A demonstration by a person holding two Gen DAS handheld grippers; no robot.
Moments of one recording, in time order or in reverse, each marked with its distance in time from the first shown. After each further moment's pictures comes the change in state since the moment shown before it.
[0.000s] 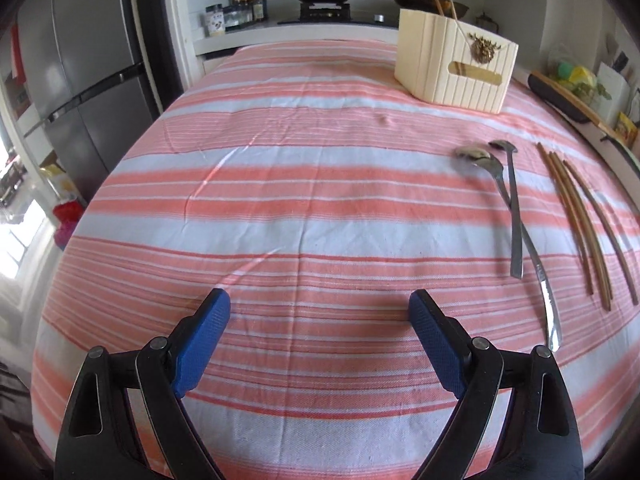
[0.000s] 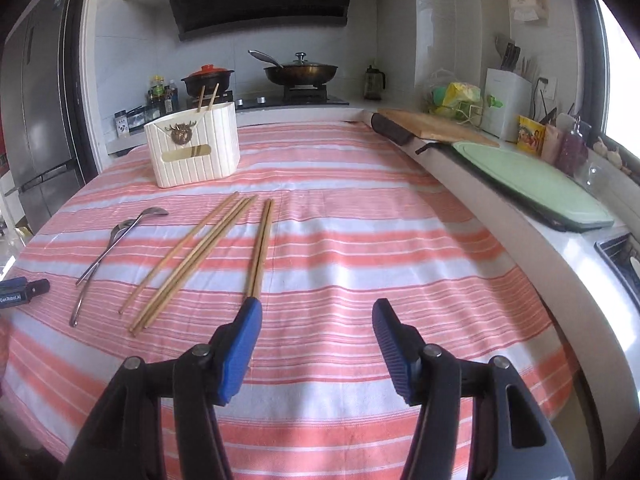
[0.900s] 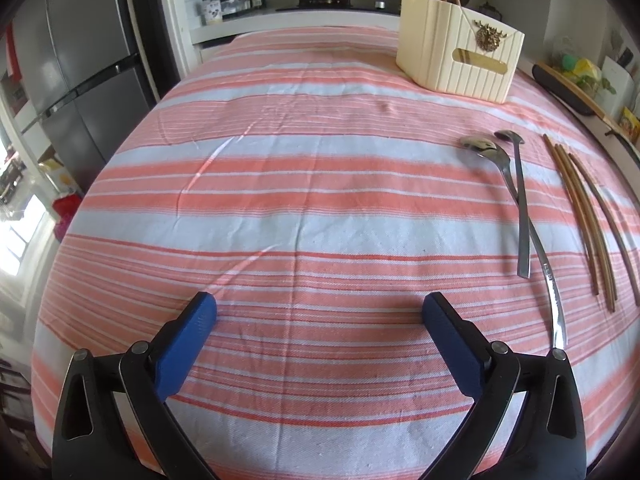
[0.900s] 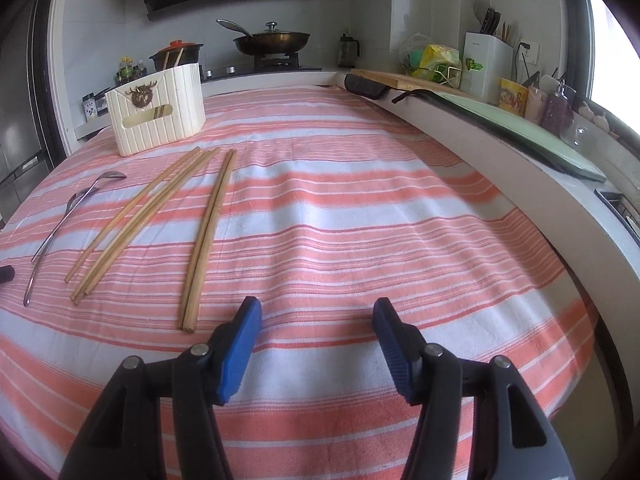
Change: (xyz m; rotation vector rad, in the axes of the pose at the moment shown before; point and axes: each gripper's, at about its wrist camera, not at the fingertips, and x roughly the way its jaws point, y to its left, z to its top) left arm 0.007 -0.001 0.004 -0.002 0.043 -0.001; right arm 0.033 -0.007 -0.035 0.036 0.080 -0.087
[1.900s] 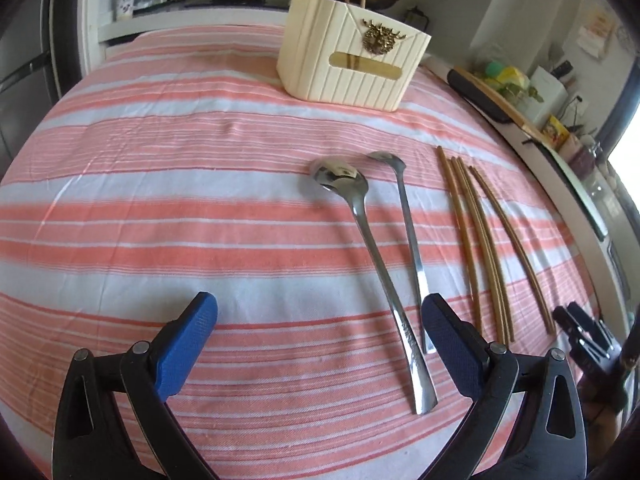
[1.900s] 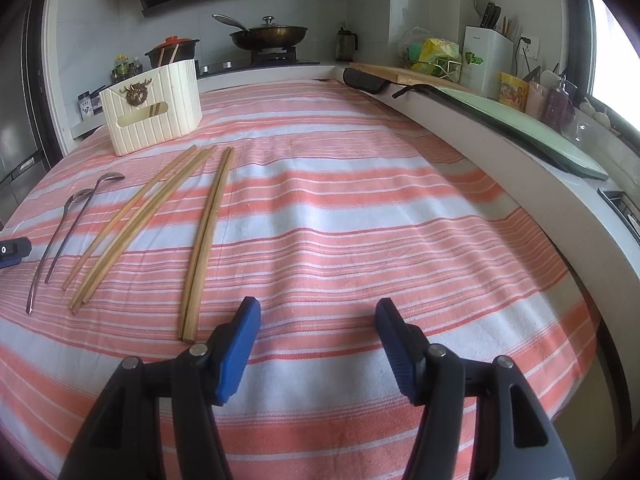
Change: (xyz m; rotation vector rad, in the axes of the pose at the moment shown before) left arm 0.006 -0.075 0.036 0.031 0.028 -0.335; right arm 0.007 0.001 0.006 0.010 0.027 -0.003
